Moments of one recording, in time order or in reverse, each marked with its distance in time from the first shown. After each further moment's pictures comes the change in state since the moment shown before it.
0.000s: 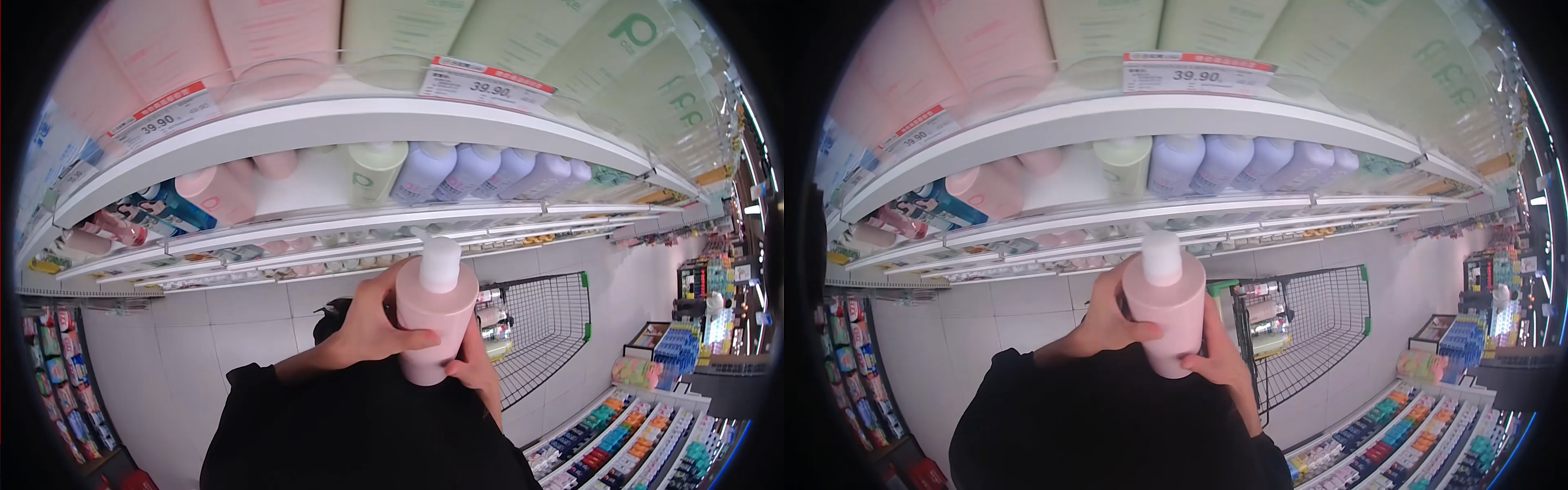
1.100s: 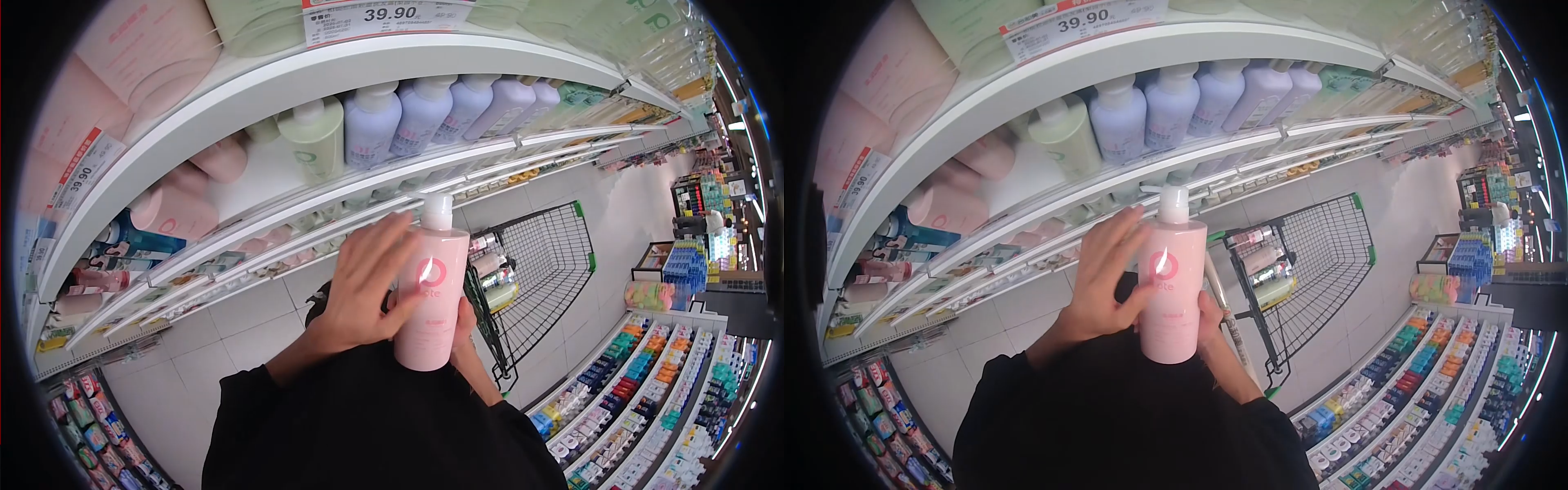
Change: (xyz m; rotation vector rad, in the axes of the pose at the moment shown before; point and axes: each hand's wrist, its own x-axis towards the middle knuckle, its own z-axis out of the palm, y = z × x) left_hand 0.009 -0.003 0.004 0.861 -0.136 0.362; right_hand -0.019 0.046 0.025 0.895 -0.022 0.192
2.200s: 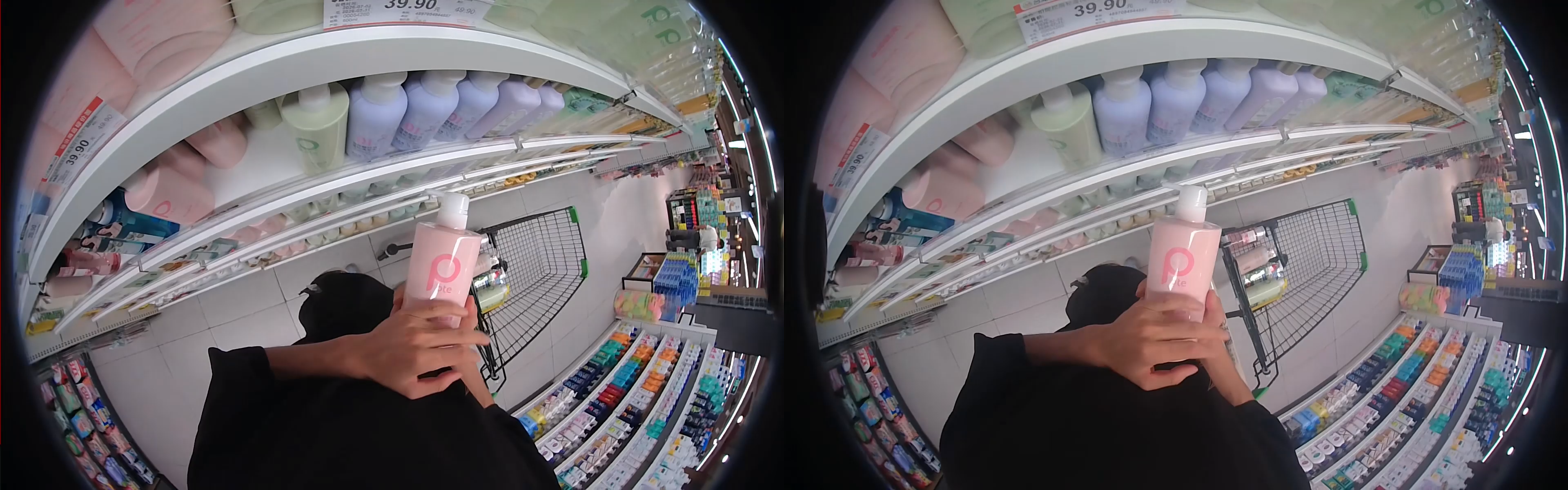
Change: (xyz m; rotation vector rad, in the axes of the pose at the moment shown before) left_hand -0.014 0.042 0.032 -0.481 -0.310 0.386; right_hand -0.008 0.001 -0.002 0.252 -0.076 -0.051
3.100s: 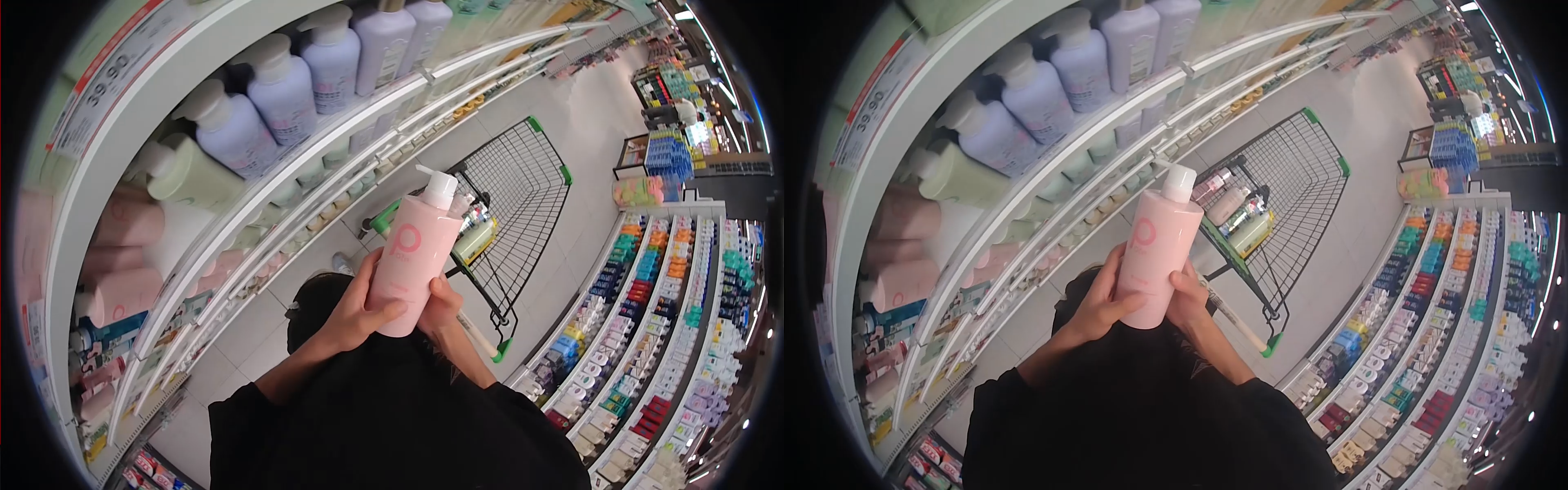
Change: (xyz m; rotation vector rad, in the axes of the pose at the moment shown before) left_hand -0.018 -0.063 0.045 -0.880 0.131 -0.856; right_hand -0.035 -0.014 -0.049 -0.177 0.343 -0.442
